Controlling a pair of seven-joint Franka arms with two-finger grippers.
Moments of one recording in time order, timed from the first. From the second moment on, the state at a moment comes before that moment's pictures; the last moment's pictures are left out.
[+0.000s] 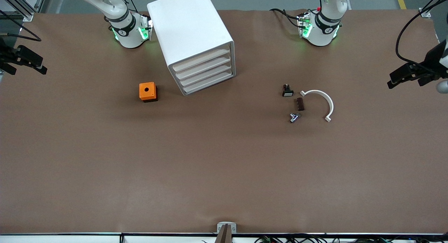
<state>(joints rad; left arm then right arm) 0.11 -0.02 -0.09 -1.62 -0.03 1.60 -0.08 0.05 -0.14 -0.13 -1.69 0.01 1.55 -0.07</state>
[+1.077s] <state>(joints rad) 0.05 0.35 -0.12 -1.63 -0.03 1.57 -0.29 0.05 -0.14 -0.14 -1.68 0.01 1.55 -0.07</state>
